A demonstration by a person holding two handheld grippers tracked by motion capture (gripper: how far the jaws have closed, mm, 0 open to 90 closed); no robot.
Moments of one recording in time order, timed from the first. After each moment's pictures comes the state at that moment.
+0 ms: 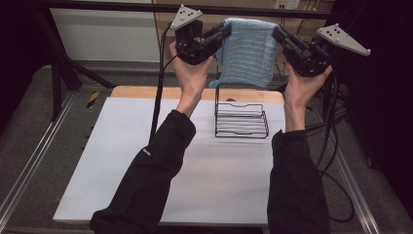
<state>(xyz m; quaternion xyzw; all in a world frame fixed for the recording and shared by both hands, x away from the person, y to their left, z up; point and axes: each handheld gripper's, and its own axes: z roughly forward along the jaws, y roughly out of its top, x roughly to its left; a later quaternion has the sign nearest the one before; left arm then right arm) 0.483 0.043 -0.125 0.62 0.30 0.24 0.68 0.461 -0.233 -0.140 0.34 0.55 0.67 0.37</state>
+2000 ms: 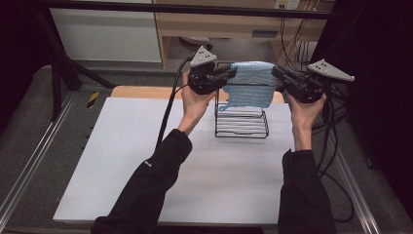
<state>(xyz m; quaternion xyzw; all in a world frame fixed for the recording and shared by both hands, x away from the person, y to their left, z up) 0.495 0.025 -0.219 0.72 0.26 0.20 0.62 0.471 -0.272 -0.226 0.36 0.63 0.61 0.31</state>
